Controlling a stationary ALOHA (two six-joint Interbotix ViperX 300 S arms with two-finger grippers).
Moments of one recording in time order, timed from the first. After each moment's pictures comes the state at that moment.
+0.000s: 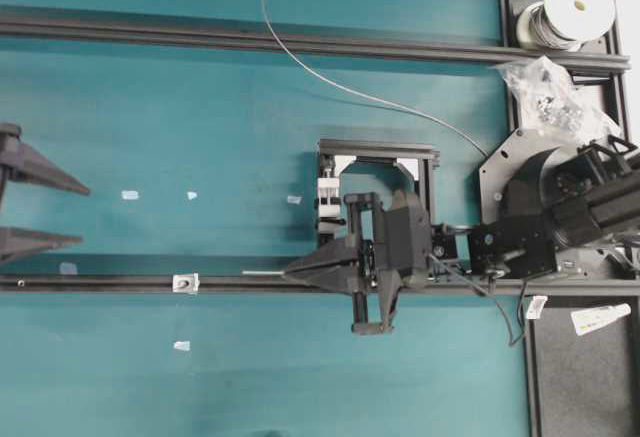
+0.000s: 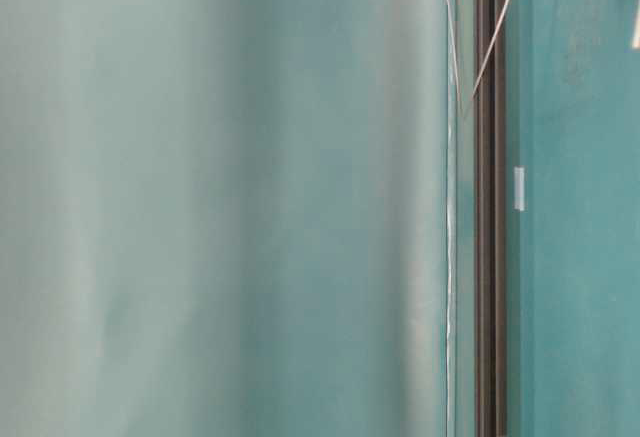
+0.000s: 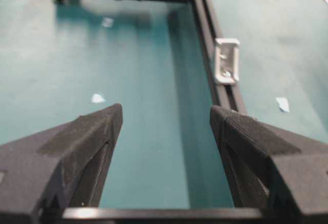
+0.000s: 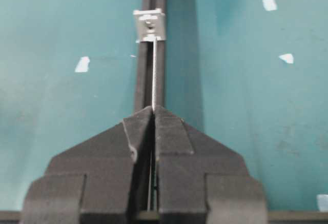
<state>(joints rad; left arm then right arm) -0.17 0.00 1.24 -0.06 -1.05 -0.08 0.48 0.04 1.12 0.50 -0.89 0.10</state>
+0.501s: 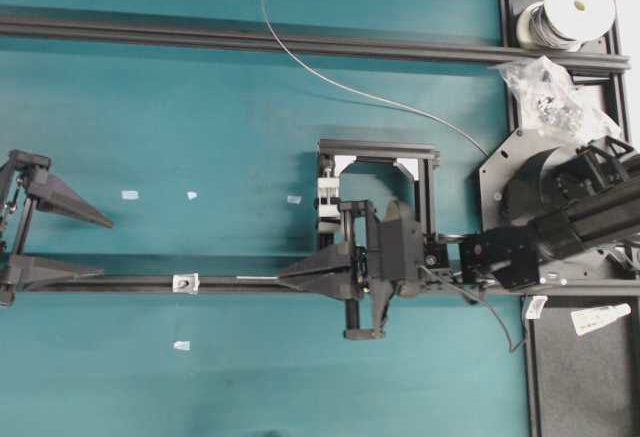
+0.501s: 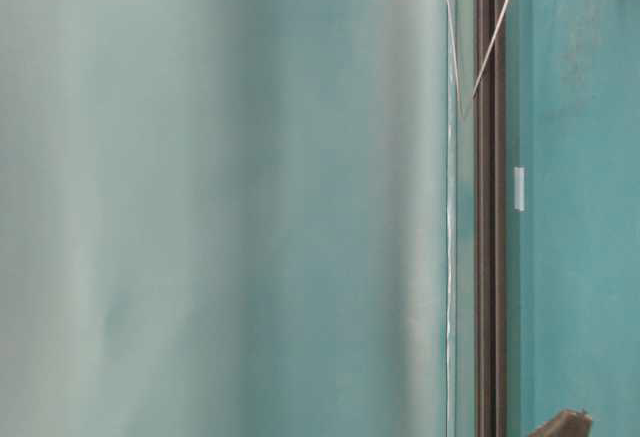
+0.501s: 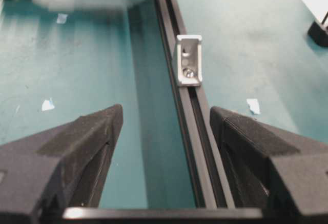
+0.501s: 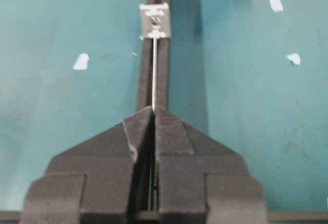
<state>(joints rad) -0.23 0.12 1.16 -0.06 -1.11 -0.11 0.50 0.13 1.10 0.54 -0.96 0.10</state>
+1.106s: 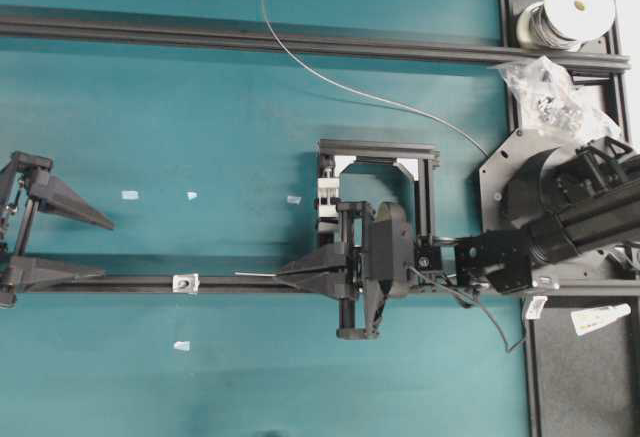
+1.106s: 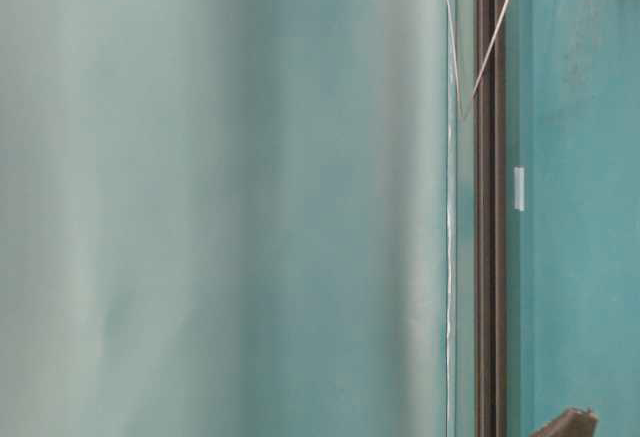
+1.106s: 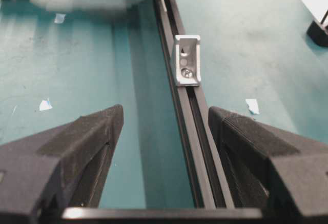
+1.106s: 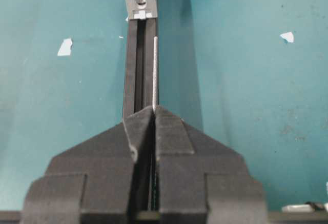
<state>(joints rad) -0.23 0.13 1.16 -0.06 -1.11 -0.11 0.50 0.14 1.08 0.57 -0.92 0.10</state>
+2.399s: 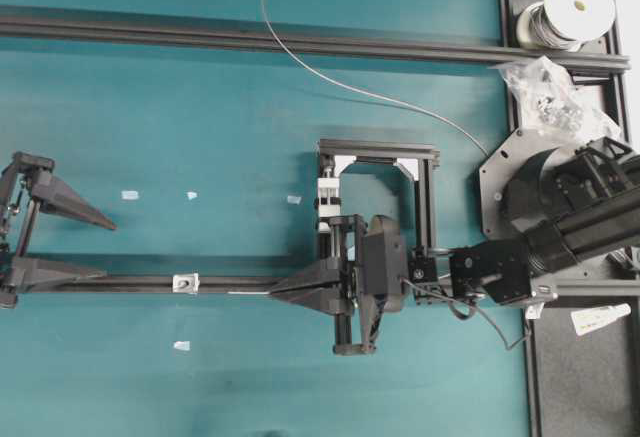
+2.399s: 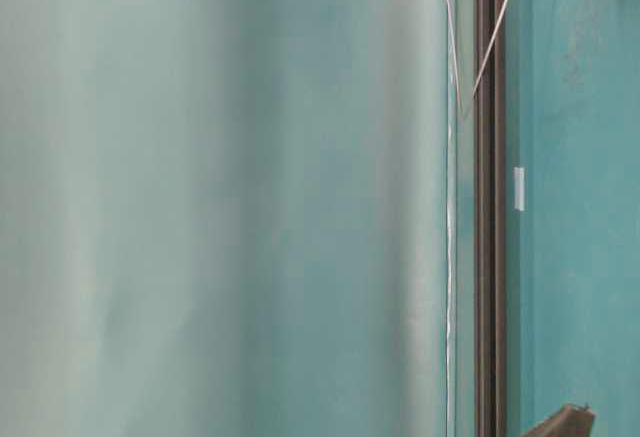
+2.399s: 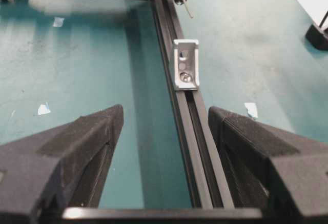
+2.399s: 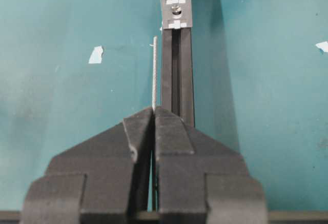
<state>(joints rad) -0.23 0.13 1.15 -0.06 -1.11 -0.11 0.53 0.15 1.04 0.58 -0.89 0.09</state>
